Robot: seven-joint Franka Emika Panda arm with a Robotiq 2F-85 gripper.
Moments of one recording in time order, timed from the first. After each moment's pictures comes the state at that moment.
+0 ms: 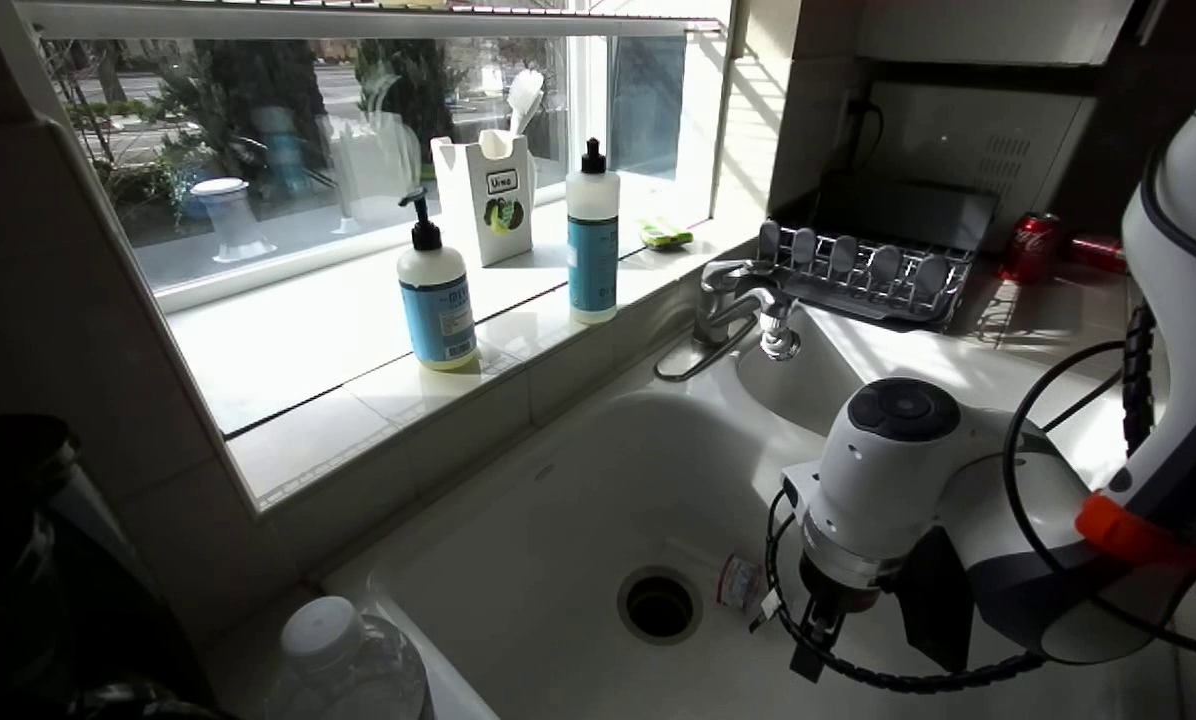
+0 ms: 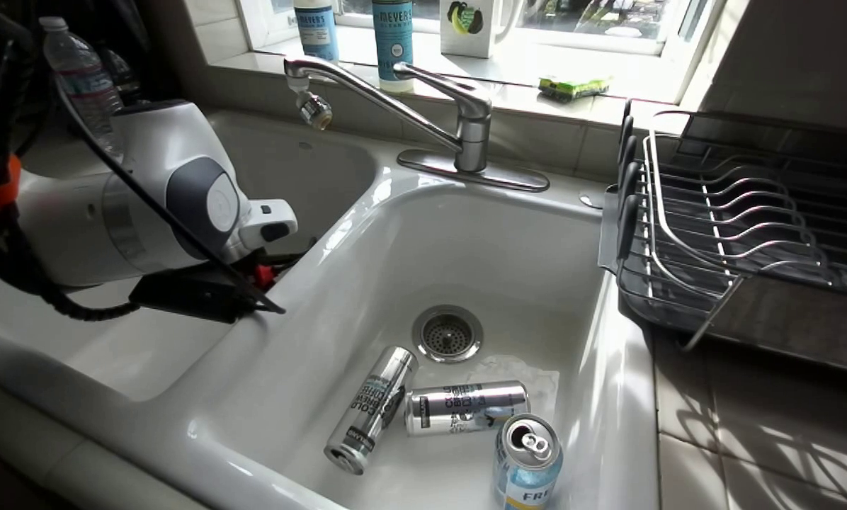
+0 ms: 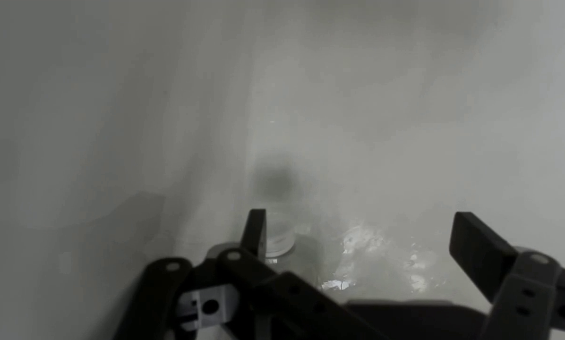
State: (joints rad) arm 0.18 0.27 0.01 -2.64 -0.50 2.90 0.49
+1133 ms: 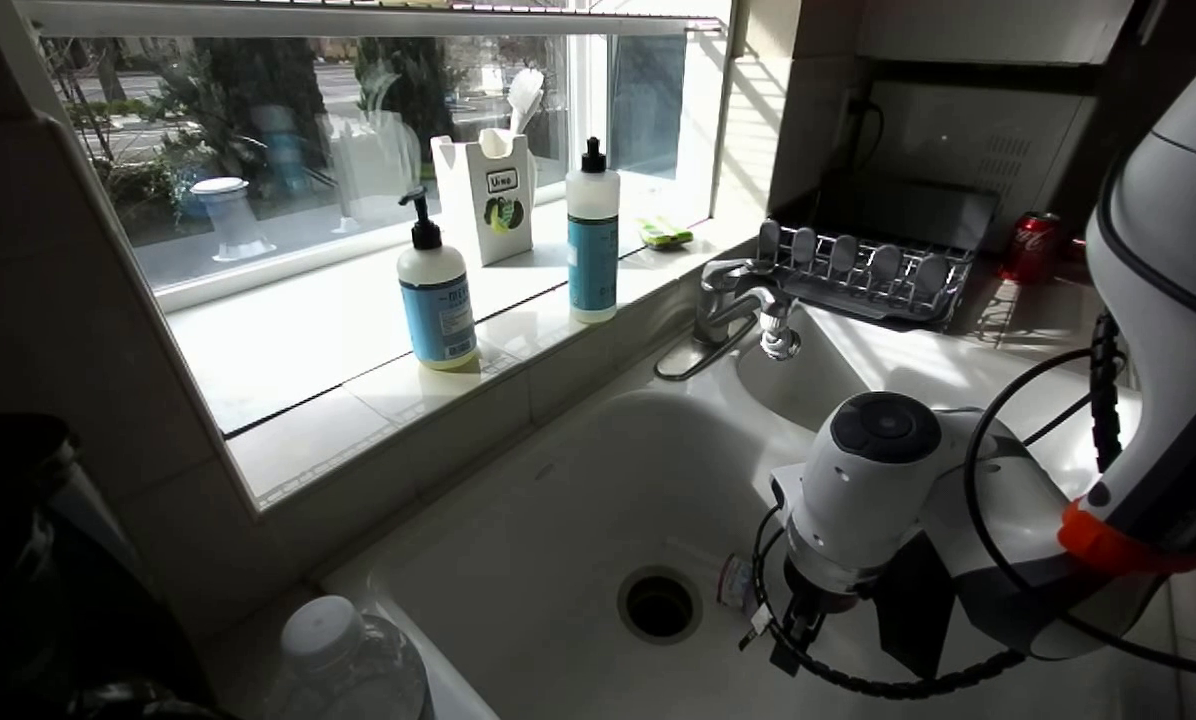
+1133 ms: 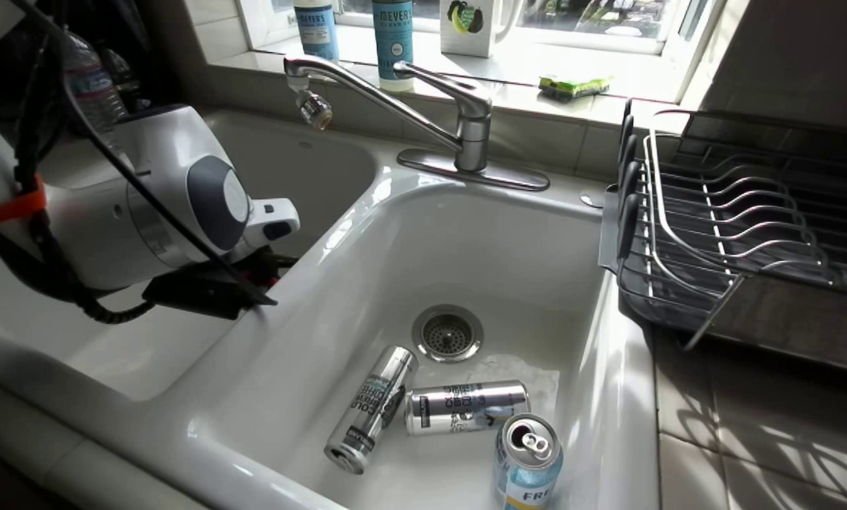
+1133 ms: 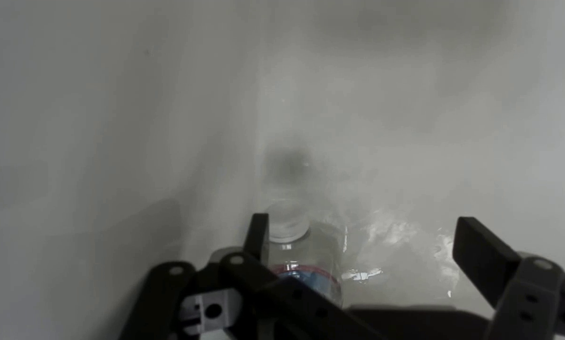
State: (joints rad) arm 0.28 0.33 -0.09 -2.58 -0.63 2.91 0.67
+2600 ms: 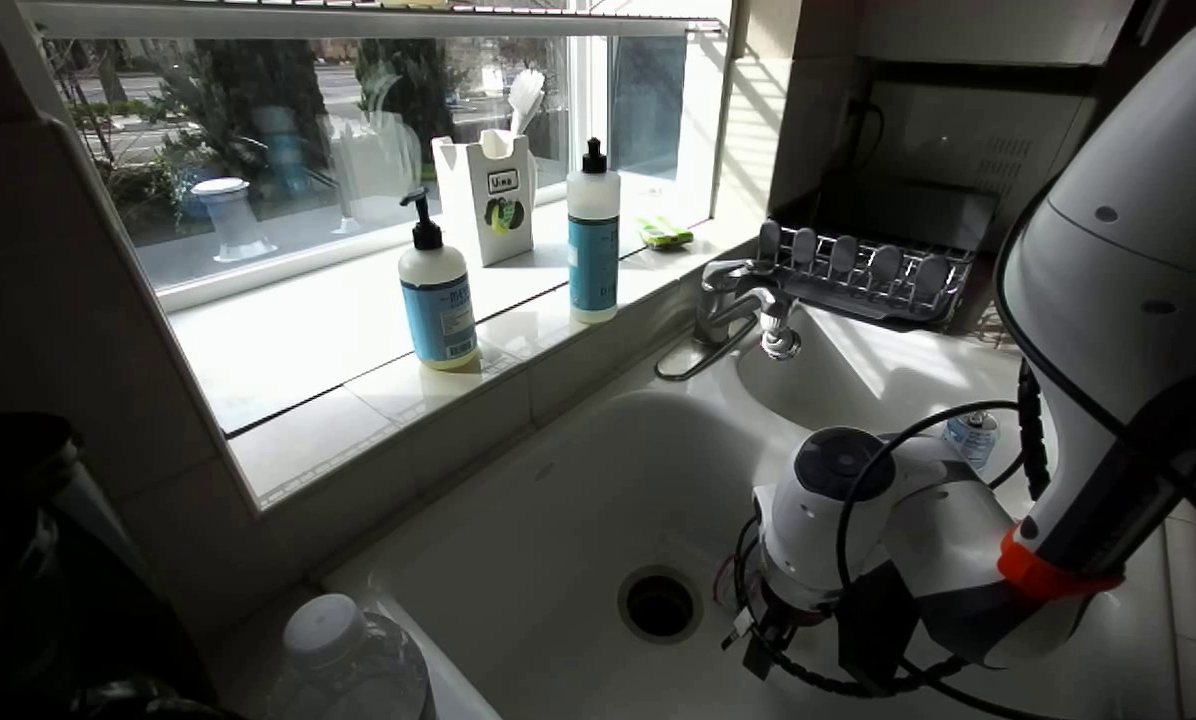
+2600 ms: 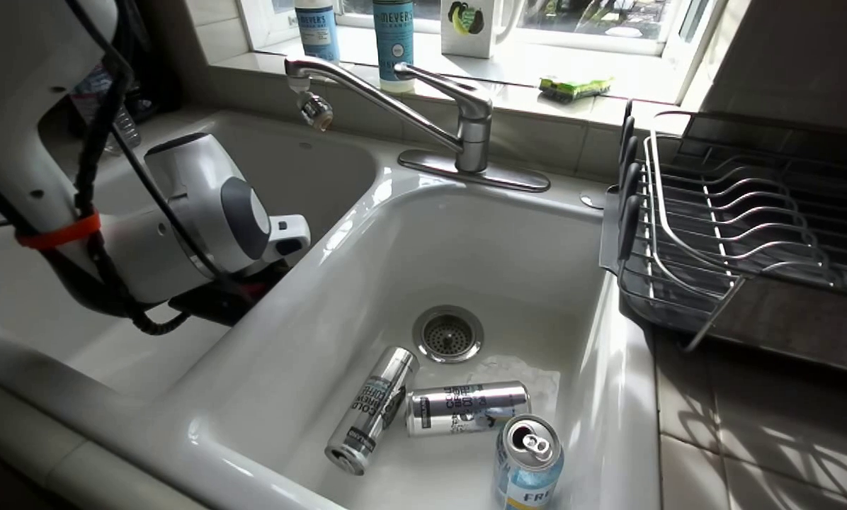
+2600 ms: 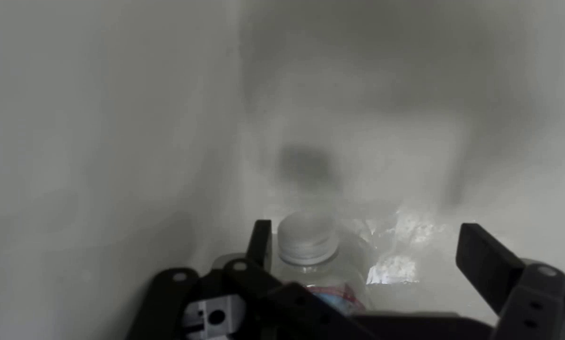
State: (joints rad) arm 0.37 0.48 -0.18 -2.48 -0.70 2.95 0.85
